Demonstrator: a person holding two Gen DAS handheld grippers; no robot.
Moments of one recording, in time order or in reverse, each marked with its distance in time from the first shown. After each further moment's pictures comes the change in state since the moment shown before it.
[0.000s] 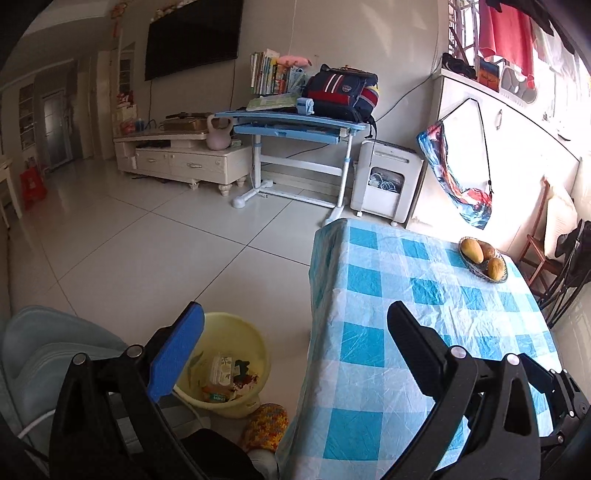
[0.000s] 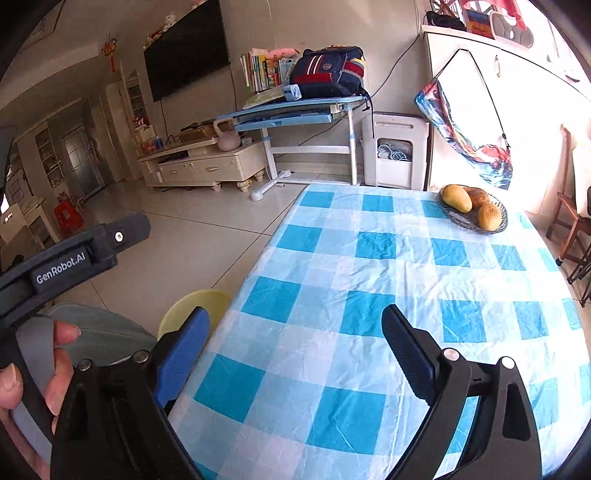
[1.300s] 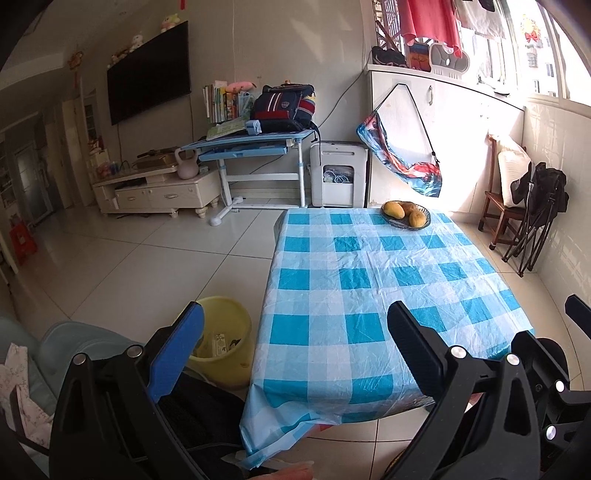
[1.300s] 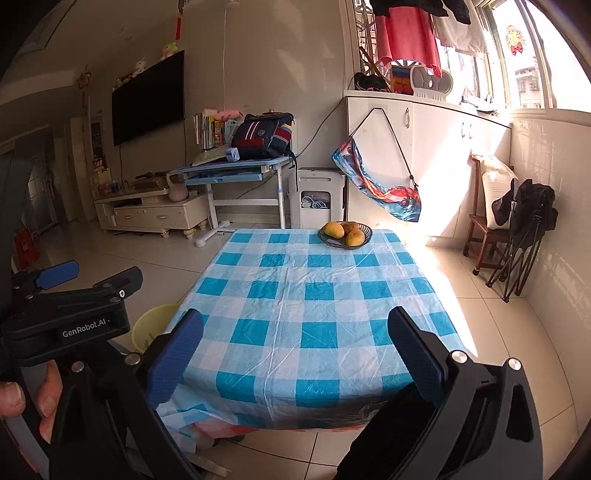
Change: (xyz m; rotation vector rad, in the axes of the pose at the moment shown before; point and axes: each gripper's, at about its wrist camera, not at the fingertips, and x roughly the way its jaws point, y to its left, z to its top) left arm -0.185 -0.064 -0.064 0.171 -0.043 -0.059; right arm -0.189 -0.037 -0.069 0.026 -0.208 -0.224
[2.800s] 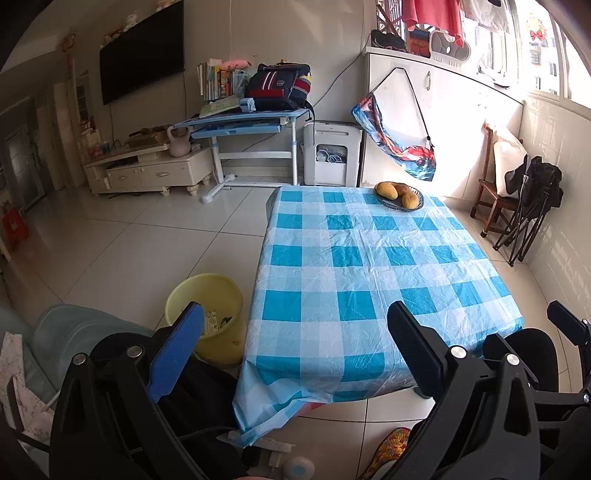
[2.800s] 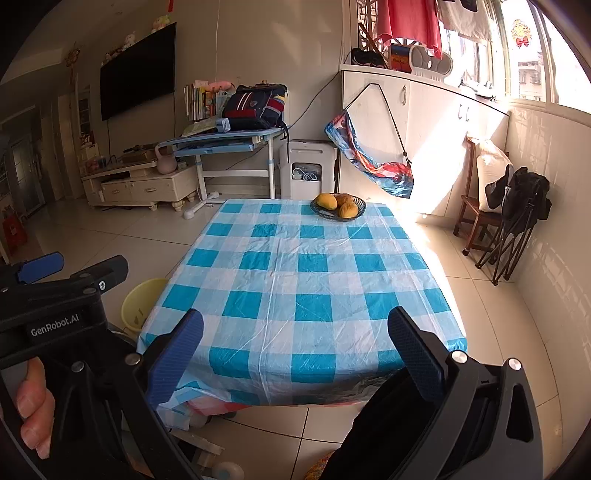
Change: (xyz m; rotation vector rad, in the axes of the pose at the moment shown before) left arm 0.003 0.004 -0.007 -0.021 0.091 -0.039; right arm 0.006 0.008 0.000 -0.017 0.121 -0.051
